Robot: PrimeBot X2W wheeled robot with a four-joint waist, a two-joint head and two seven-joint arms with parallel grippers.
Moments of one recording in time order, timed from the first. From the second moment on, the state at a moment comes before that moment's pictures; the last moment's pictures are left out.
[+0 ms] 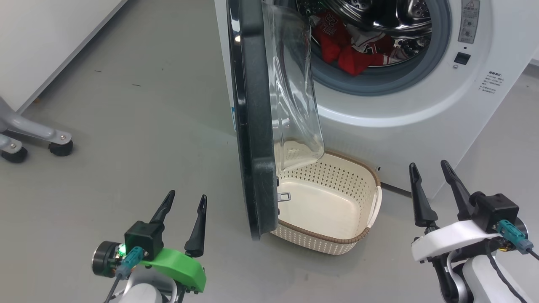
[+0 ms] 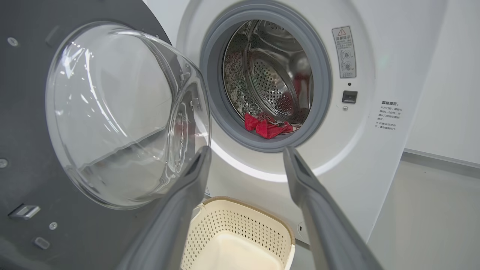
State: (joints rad) left arm -0.17 0.08 -0.40 0.32 -0.39 0.07 -0.23; right arm -0.11 -0.25 0.32 0.20 0.50 -0.09 -0.26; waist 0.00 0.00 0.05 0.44
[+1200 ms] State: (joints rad) left arm -0.17 0.08 -0.40 0.33 -0.39 0.08 -0.21; right arm 0.01 -0.12 0.23 0.17 0.35 -0.10 -0.26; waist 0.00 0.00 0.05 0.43
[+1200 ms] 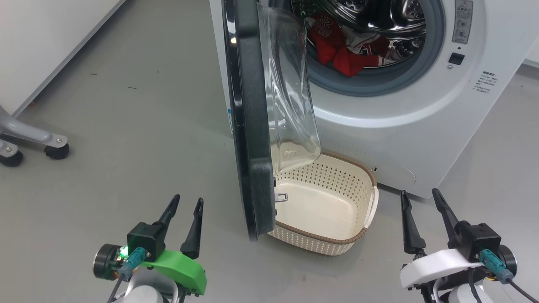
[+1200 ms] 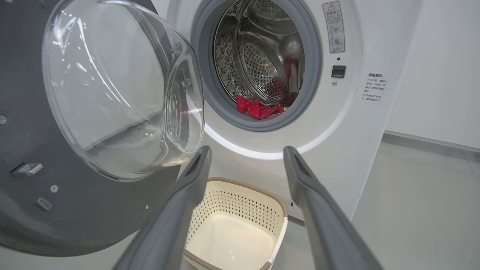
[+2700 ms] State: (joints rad) left arm -0.28 0.07 -0.68 -0.13 -0.32 -0.07 -0.14; right arm 0.03 -0.06 0.19 0.19 0.29 -0.03 -0.26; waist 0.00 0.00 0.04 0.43
